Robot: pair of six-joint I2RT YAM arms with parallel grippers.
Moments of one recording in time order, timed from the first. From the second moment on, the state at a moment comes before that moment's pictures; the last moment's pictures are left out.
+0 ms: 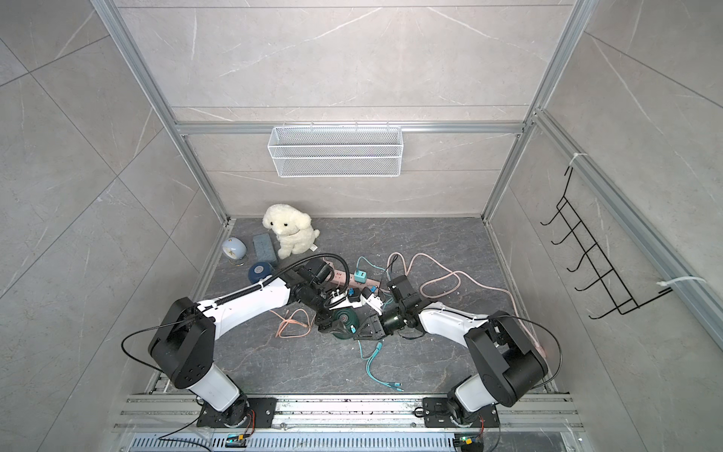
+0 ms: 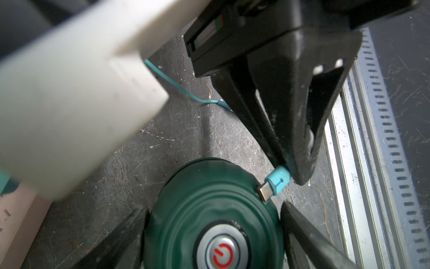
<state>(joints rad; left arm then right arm) -0.70 1.64 1.14 -0.69 0.61 0.82 0.54 1.51 0.68 -0.13 -1.10 0.26</state>
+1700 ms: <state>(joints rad) -0.71 1.64 1.13 -0.68 0.60 0.80 0.53 1.55 0.68 -0.14 -1.14 0.27</state>
